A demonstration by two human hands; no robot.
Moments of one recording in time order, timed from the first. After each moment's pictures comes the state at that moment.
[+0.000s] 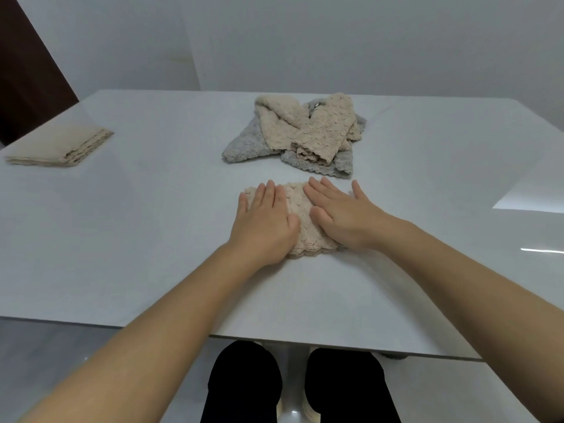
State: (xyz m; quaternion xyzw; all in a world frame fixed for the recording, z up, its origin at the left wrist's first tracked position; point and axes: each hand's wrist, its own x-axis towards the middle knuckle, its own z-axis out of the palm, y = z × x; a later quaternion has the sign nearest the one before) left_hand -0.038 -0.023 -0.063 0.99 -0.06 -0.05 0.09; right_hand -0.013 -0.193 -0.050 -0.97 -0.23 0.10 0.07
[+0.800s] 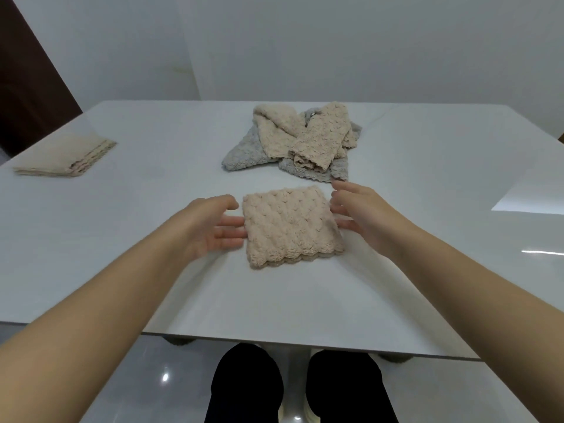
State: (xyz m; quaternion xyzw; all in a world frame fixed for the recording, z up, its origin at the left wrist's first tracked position) left_hand -0.047 0.038 -0.017 0.69 0.25 -0.13 0.67; right_hand -0.025 -0.198 -0.030 -0.77 0.05 0.12 0.63
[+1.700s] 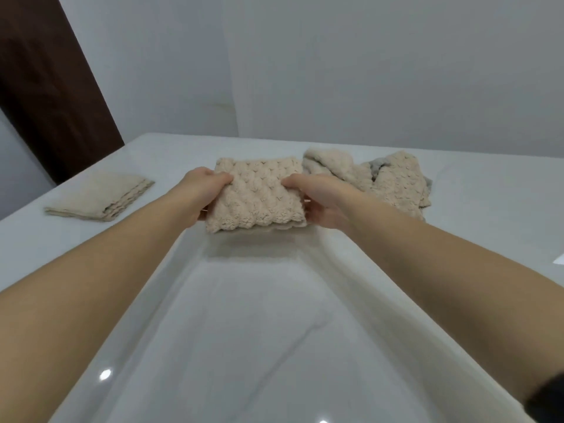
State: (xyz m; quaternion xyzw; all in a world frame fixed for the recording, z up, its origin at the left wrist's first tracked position) left_hand 0.108 0.159 0.009 0.79 0.21 0.01 0.58; right_hand 0.130 -0.030 0.009 -0.70 0.04 0.22 0.67
